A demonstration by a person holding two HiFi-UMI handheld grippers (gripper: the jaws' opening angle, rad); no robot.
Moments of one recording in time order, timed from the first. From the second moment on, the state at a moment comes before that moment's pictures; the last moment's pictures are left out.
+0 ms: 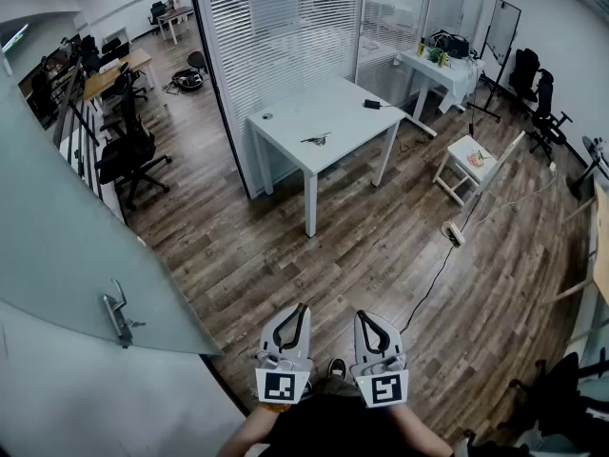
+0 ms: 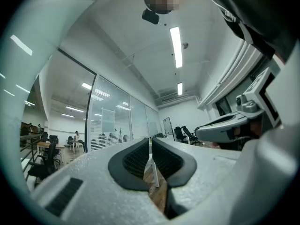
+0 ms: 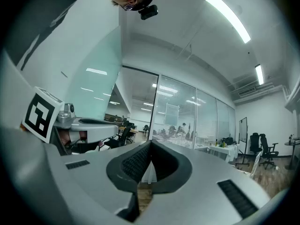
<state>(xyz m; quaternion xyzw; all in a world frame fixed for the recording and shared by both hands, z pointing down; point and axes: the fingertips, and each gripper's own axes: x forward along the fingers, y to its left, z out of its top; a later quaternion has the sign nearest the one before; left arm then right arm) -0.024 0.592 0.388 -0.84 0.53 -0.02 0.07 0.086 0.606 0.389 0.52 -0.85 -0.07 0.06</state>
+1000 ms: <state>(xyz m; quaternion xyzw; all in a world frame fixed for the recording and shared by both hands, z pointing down) 0.054 0.487 0.394 -0.82 0.57 -0.04 0.06 0.175 0.478 0.413 0.48 -0.87 -0.05 0.06</state>
